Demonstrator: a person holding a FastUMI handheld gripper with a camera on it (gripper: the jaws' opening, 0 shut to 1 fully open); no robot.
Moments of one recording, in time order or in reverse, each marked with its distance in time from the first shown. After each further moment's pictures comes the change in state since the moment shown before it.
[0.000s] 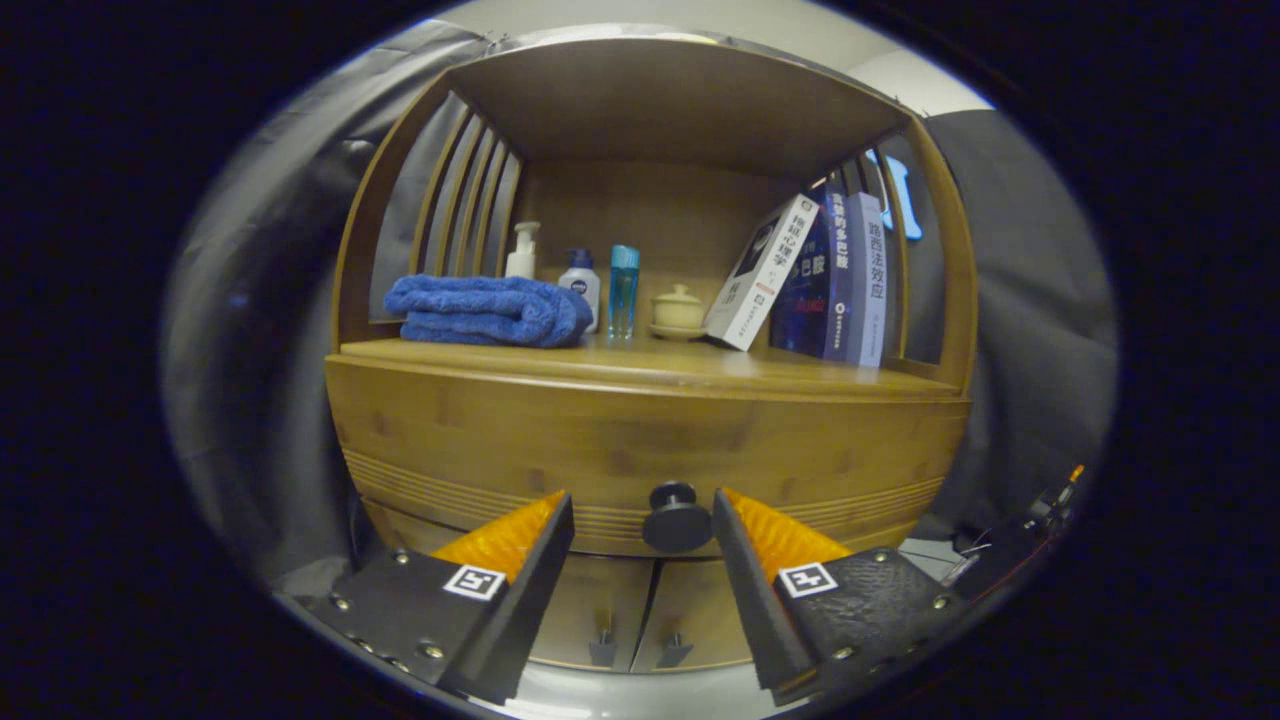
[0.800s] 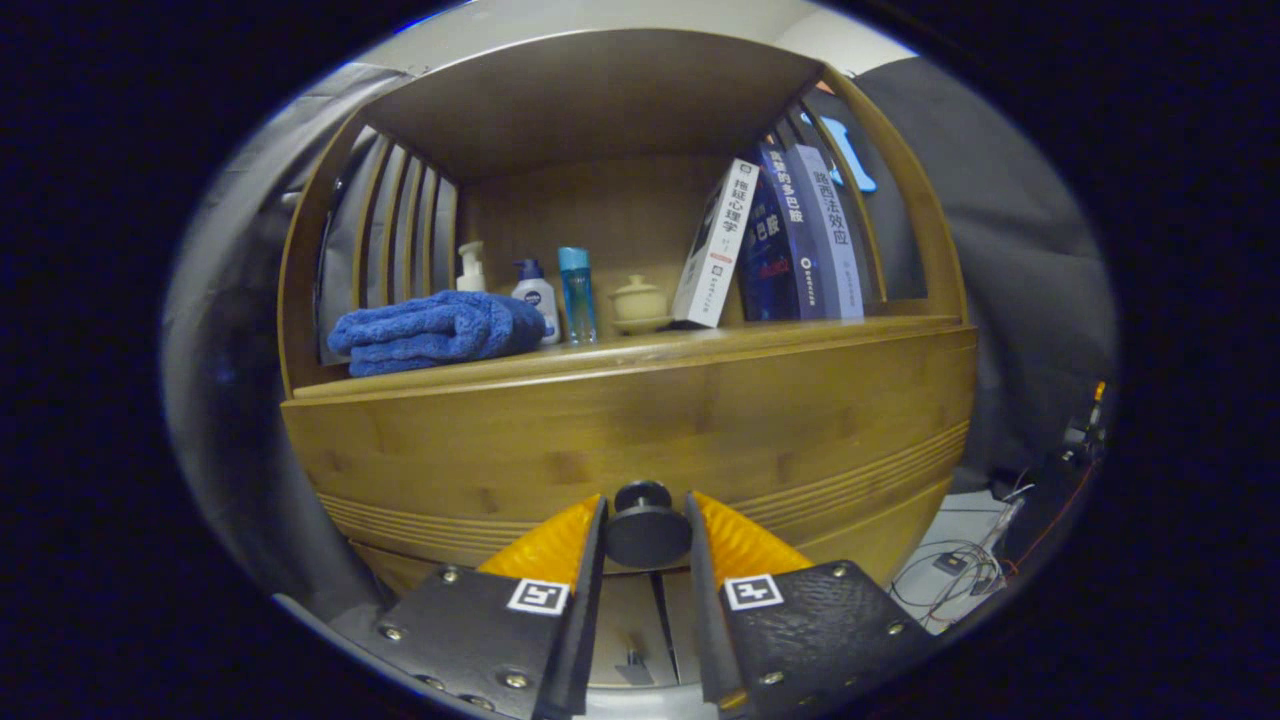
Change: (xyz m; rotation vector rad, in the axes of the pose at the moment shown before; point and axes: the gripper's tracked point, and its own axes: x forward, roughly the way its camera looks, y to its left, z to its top) arm 0.041 -0.011 -0.026 0.173 -0.004 0.018
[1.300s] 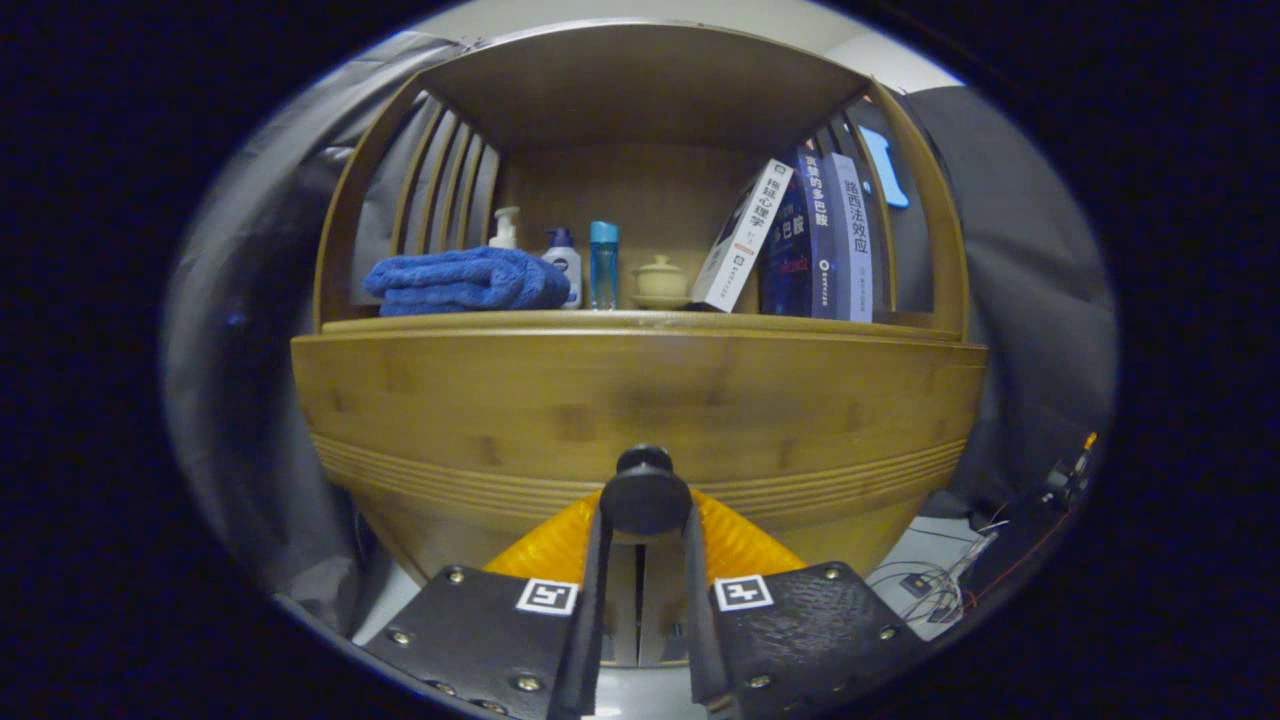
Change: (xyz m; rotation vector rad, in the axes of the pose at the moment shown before) arm -0.047 -0.008 -0.032 -0.168 0.093 0.017
